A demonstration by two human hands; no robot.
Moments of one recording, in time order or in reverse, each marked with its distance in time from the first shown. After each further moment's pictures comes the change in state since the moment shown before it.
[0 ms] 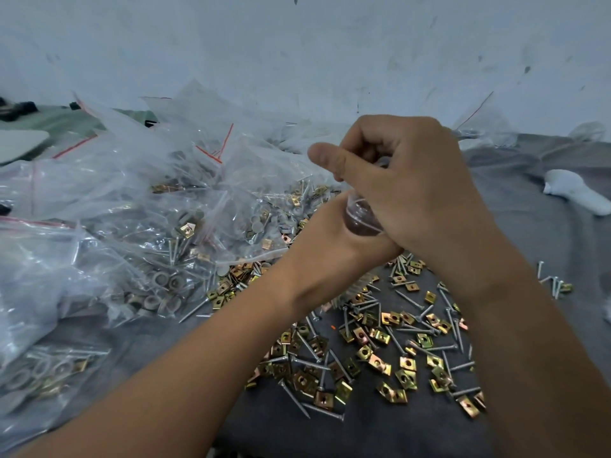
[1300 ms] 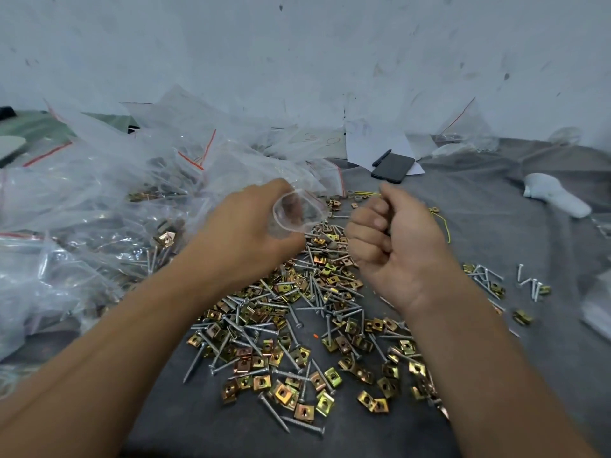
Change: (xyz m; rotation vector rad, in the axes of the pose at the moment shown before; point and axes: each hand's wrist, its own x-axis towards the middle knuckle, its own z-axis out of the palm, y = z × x) left_hand 0.000 -0.004 -0.067 0.928 0.166 -0.031; right_hand -0.021 0.051 0.017 1.365 0.101 0.920
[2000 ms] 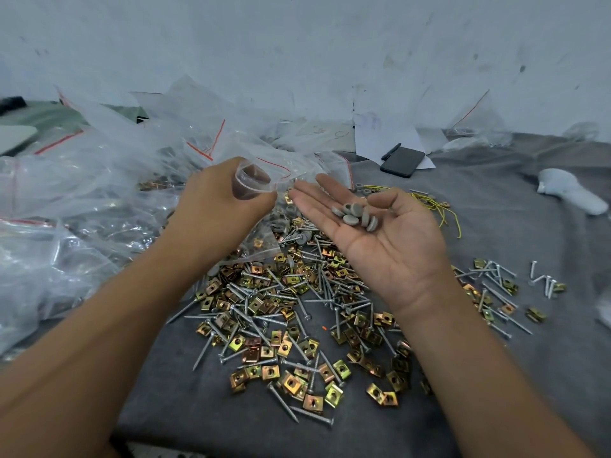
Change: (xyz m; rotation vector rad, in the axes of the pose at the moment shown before) left_hand 0.007 -0.037 -0.008 -0.235 0.222 -0.234; right_hand 0.014 0.020 0.003 0.507 -0.289 0.173
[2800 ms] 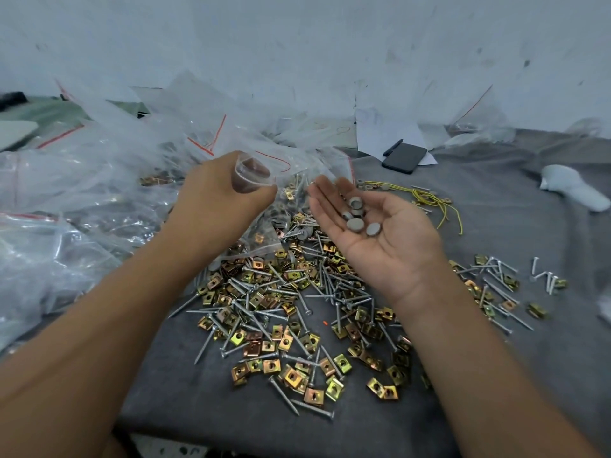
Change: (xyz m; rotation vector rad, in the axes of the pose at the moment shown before) left_hand -0.002 0.003 -0.002 -0.022 -0.001 -0.021; right_hand 0.000 0.000 -0.009 -0.194 0.094 -0.050
